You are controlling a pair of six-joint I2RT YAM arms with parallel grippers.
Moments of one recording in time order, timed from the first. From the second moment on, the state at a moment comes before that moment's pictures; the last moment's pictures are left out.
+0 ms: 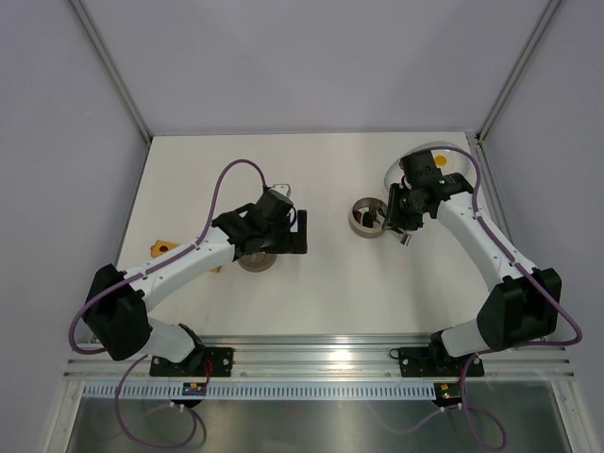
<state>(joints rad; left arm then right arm) -0.76 1.41 1.09 -0.60 -0.13 -0.63 0.29 1.45 1.29 -0.93 -0.07 0.42</state>
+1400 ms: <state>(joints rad) -0.76 1.39 1.20 -0.67 -0.15 -0.62 0.30 1.40 1.43 -0.99 -0.05 0.39</state>
